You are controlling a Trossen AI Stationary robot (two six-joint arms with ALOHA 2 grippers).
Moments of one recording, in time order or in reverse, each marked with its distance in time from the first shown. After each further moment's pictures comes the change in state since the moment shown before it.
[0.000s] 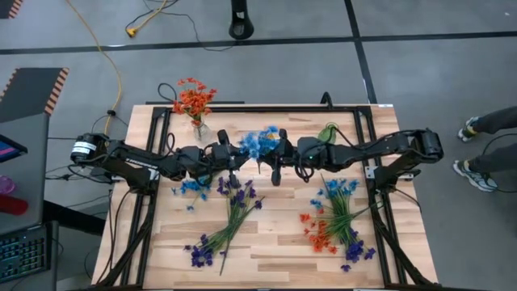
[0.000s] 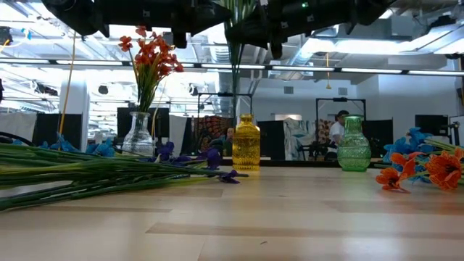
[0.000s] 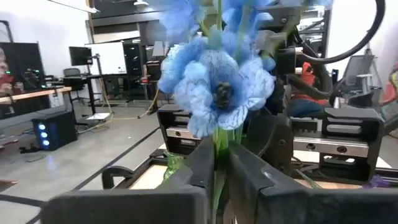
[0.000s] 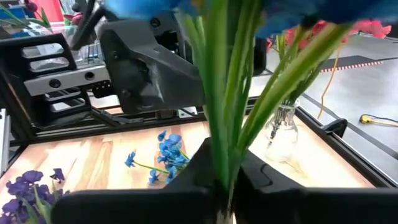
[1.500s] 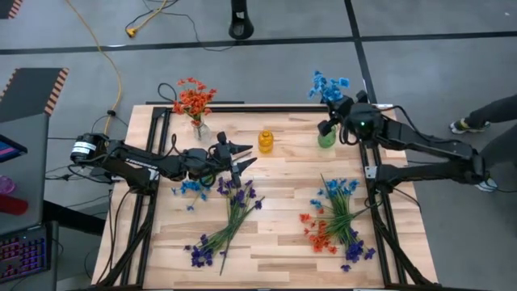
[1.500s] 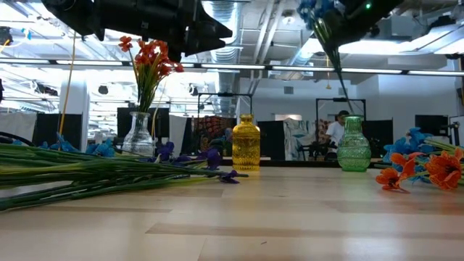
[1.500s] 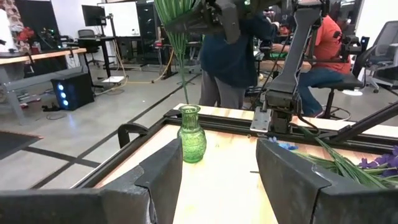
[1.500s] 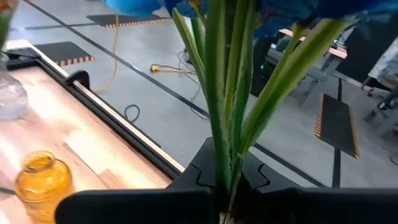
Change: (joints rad) left arm 0.000 0.000 0.000 -0.166 -0.080 -0.076; right arm -0.313 -0.597 -0.030 -0.762 0.535 -0.124
